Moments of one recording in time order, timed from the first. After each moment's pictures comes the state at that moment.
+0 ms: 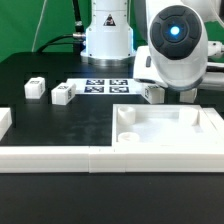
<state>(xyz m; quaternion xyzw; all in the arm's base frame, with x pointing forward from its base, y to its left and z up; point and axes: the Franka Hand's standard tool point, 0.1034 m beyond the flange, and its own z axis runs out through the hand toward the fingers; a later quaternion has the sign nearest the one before) 0.386 0.150 0.019 -0.86 0.15 0.48 0.09</state>
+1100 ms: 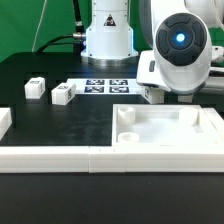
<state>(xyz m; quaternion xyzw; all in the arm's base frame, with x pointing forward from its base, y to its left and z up) 0.382 0.156 0.010 -0.86 0.15 0.48 0.09</state>
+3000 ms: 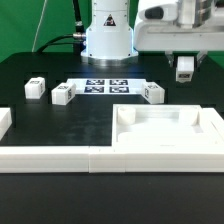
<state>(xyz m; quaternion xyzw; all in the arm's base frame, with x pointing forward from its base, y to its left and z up) 0.432 0.131 0.089 -0.99 0.06 0.15 0.03</state>
